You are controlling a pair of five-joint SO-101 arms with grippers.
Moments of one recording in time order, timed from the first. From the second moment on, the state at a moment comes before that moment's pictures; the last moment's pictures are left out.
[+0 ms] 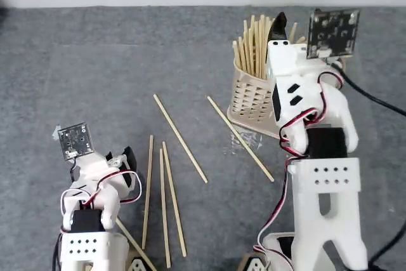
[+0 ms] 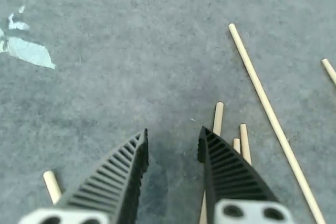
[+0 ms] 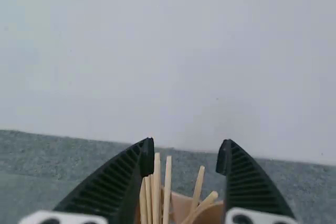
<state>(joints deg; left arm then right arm) -7.4 -80.0 91.7 46.1 20.6 -5.5 -37.6 23.6 31.6 2.3</state>
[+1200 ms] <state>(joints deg) -3.0 -69.0 65.4 68.7 18.9 -20.5 -37.6 63.9 38.5 -0.7</state>
